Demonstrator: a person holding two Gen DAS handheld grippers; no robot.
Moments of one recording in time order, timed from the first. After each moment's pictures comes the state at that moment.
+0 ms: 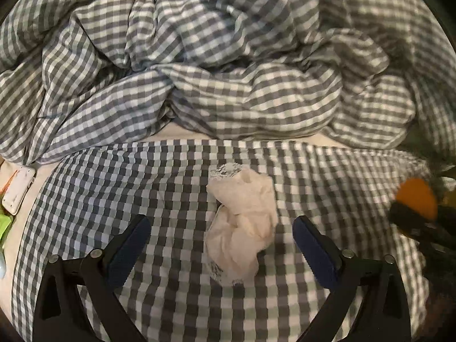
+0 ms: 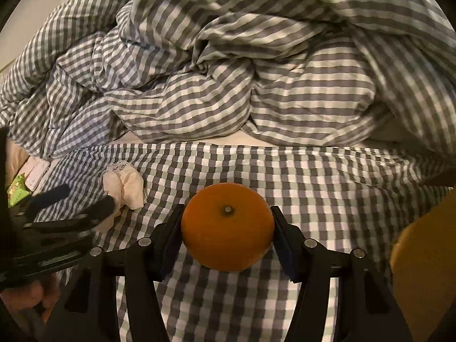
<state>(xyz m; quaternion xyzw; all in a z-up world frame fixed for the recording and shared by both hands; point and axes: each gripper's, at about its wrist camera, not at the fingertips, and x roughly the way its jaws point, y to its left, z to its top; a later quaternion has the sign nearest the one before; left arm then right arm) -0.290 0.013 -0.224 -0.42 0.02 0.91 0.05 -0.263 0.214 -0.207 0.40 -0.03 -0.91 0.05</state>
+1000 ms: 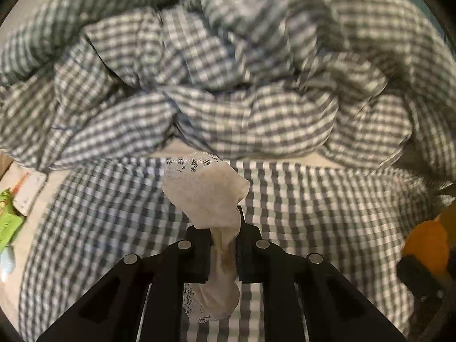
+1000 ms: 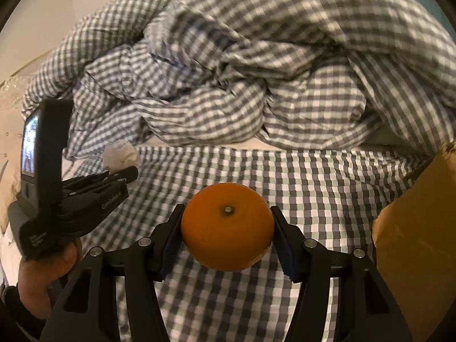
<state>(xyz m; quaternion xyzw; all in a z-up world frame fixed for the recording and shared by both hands) -0.276 0.015 -0.183 -0.39 0.00 0.92 0.03 -0.216 0.199 -0.171 0.37 -0.03 -0.92 0.08</state>
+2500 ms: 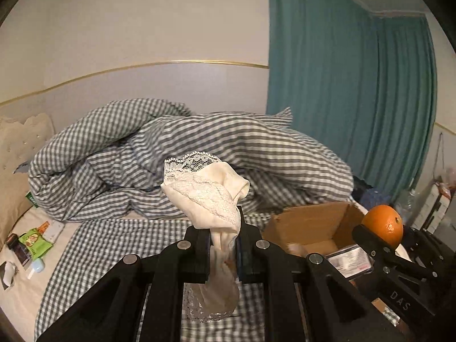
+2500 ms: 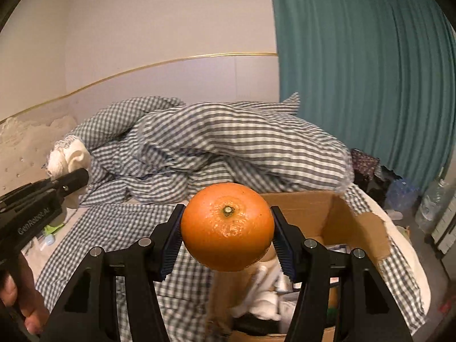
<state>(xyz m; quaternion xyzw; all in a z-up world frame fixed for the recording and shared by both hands) -0.025 0.150 0.038 -0.23 0.01 0.96 0.14 0.013 0.353 0.007 0.24 -0.04 -0.97 -0.04</state>
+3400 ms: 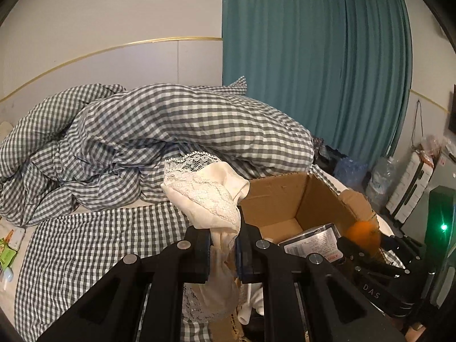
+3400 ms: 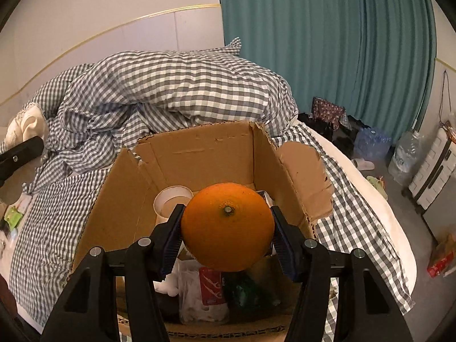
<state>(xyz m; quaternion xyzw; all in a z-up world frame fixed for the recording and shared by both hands) -0.042 0.277 -0.009 -0.28 0.05 0.94 0.21 0.004 0.484 -0.071 0.33 -0.07 -0.93 -0.12</state>
